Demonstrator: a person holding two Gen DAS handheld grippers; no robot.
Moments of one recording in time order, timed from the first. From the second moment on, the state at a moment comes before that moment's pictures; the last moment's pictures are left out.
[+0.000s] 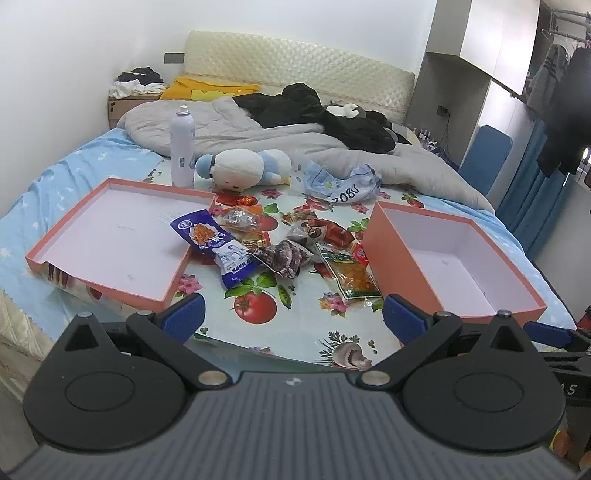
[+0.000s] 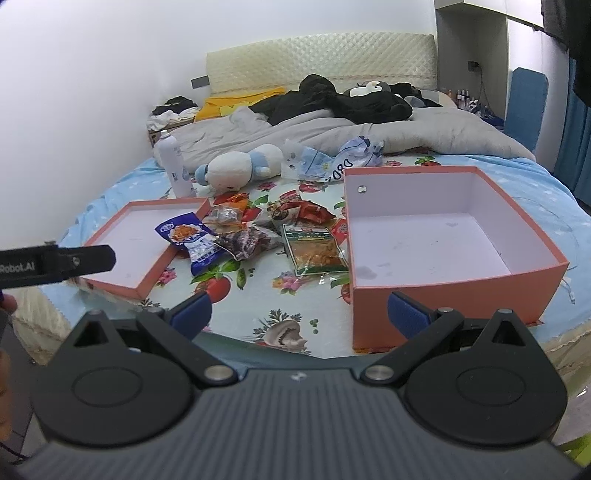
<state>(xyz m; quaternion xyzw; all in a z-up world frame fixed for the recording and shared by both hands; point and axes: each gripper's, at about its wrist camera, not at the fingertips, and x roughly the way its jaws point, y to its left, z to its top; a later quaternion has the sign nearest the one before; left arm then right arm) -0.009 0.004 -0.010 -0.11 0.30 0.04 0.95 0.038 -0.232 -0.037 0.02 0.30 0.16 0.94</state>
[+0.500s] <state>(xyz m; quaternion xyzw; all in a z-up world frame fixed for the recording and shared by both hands) -0.008 0.010 -0.012 -0.11 0.30 0.04 0.95 0.041 -0.229 -0.040 0.02 0.30 0.16 0.94</state>
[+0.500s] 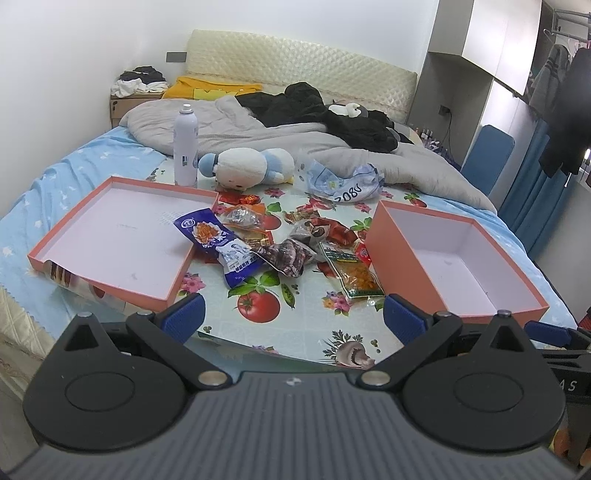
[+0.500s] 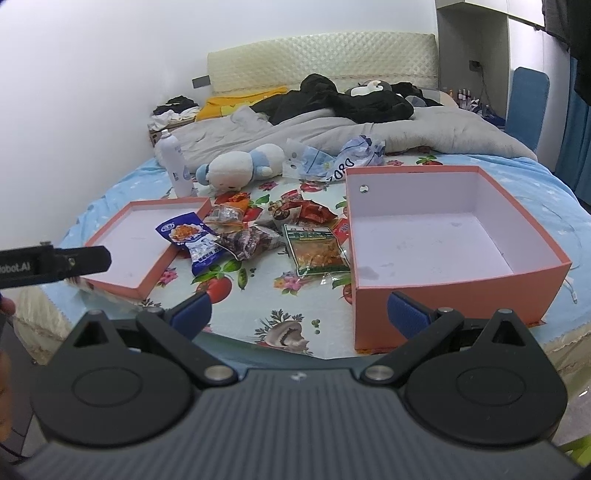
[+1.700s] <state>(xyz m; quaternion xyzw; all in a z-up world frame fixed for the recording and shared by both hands) -0.003 0.005 -0.030 -0.10 0.32 0.04 0.94 0.036 -0.239 -0.050 0.05 0.30 0.15 0.94</state>
